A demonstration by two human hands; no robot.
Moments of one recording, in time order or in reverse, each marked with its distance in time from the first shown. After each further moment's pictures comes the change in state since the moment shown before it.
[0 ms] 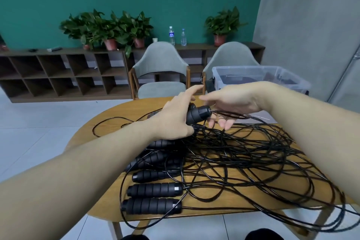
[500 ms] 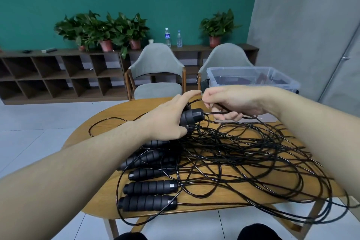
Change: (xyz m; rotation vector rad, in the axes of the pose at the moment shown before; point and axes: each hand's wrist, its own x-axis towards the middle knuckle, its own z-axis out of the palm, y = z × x) left_hand -0.011 0.009 -0.007 0.126 -0.061 0.047; right_hand -0.032 0.011 0.008 0.043 0.107 -0.191
